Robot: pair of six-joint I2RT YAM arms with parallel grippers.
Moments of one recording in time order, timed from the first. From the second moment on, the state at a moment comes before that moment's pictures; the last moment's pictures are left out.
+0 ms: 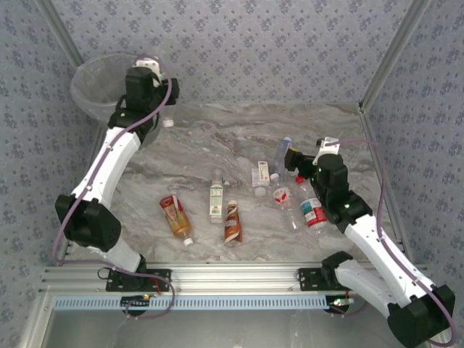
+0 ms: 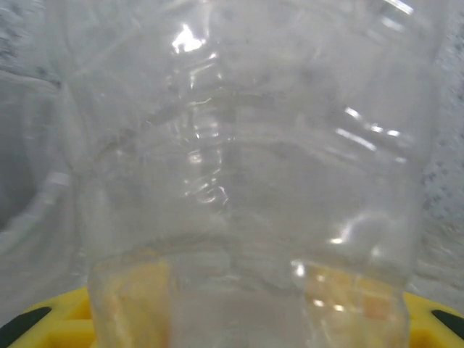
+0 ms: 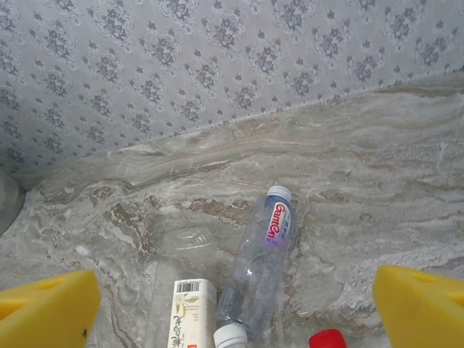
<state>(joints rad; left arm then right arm) -0.23 1.61 1.68 -0.33 -0.12 -0.22 0.42 0.85 0.73 -0.21 0.29 0.35</state>
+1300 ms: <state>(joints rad) 0.08 2.41 2.84 -0.91 -0.06 -0.21 0.42 1.01 0.67 -0.16 0.34 0.32</state>
